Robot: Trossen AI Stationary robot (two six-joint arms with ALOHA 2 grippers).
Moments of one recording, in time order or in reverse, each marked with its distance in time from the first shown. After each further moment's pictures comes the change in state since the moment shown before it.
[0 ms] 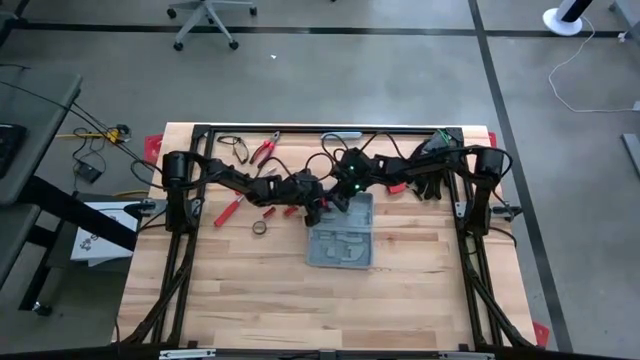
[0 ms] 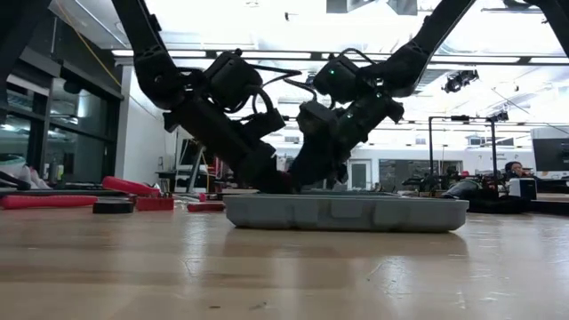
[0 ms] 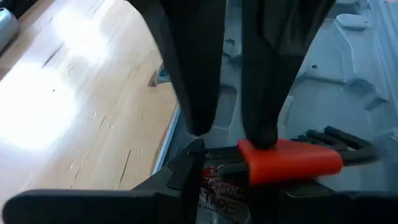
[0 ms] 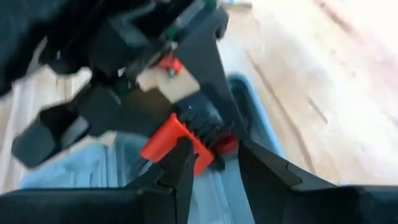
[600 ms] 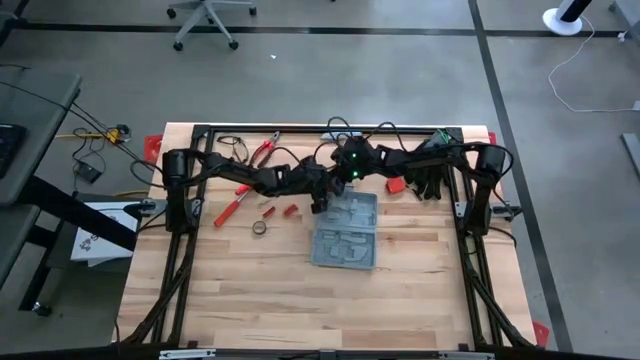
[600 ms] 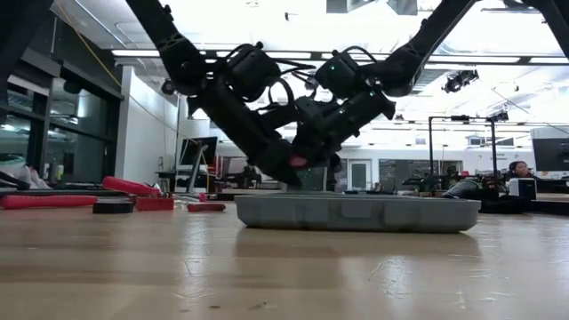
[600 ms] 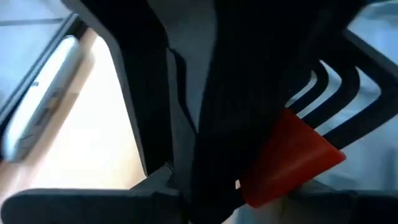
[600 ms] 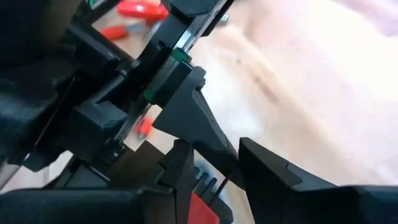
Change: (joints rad) left arm 0.055 -0.002 0.171 -0.213 -0.105 0.109; right arm -0.069 -0.002 0.041 0.071 0.049 0.019
